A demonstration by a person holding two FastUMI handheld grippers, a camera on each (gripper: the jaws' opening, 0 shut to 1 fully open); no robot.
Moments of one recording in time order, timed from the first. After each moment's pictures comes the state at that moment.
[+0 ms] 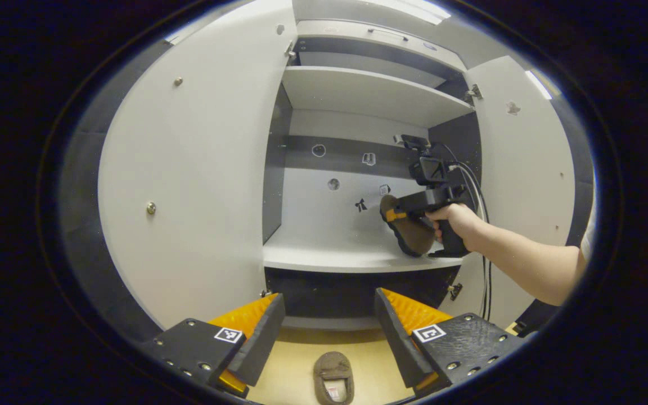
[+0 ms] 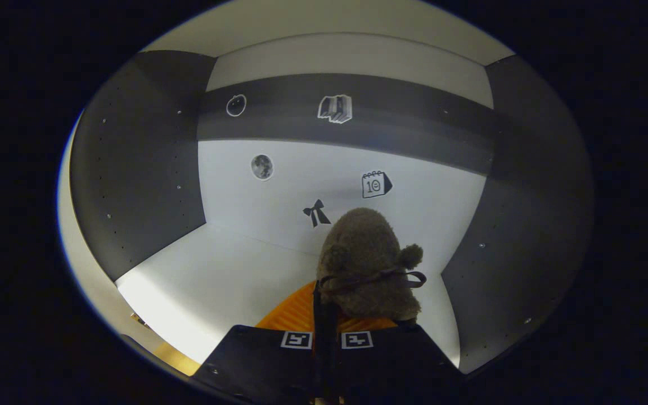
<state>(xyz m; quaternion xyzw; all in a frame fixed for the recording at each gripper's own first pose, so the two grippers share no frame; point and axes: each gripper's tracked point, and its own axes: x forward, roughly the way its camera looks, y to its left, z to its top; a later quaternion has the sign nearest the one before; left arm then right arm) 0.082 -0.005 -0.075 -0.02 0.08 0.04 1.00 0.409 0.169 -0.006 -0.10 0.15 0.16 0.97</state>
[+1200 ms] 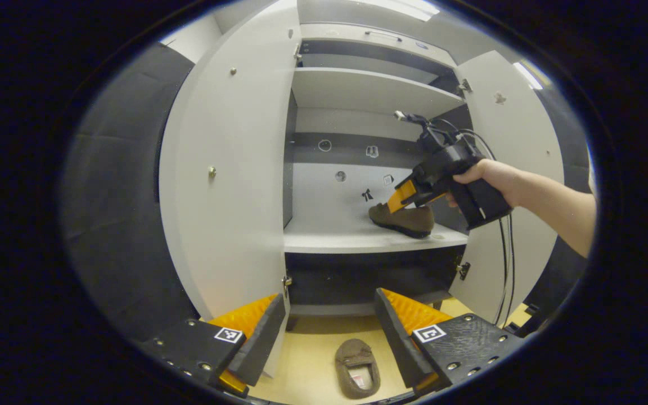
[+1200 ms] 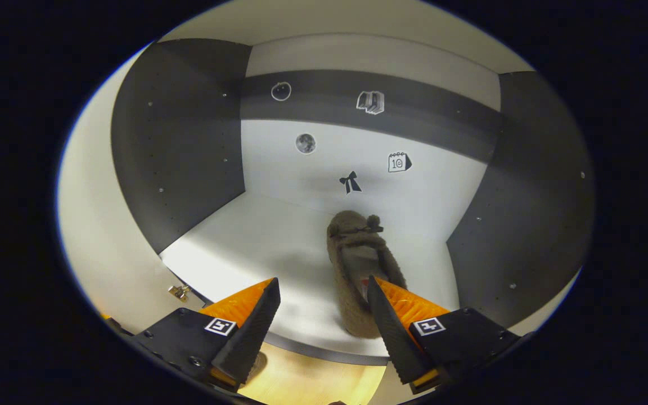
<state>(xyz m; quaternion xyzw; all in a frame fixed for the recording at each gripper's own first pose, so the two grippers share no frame) 0.068 0.003 -0.073 0.02 0.09 0.02 1.00 0.287 0.163 0.007 -0.11 0.21 0.19 0.95</state>
